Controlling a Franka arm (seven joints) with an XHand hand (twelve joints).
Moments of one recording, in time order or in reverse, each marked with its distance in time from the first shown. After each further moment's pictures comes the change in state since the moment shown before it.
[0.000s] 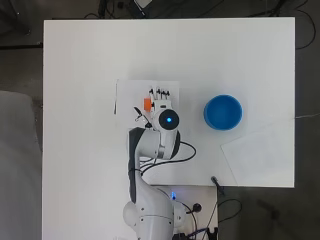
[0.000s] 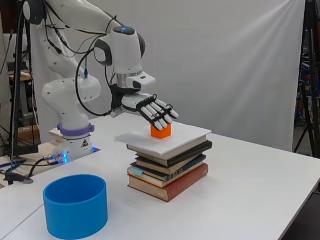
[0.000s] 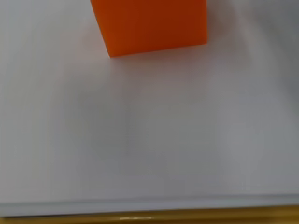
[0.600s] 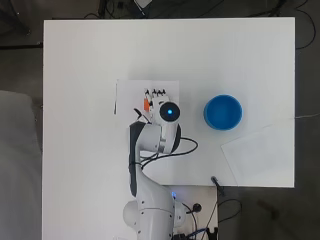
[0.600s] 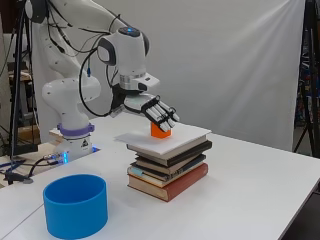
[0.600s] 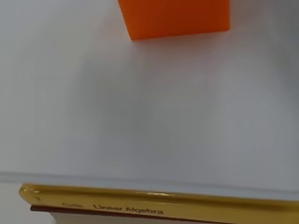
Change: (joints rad) arm 0.009 0.064 -0.008 0.064 0.004 -0.078 -0.128
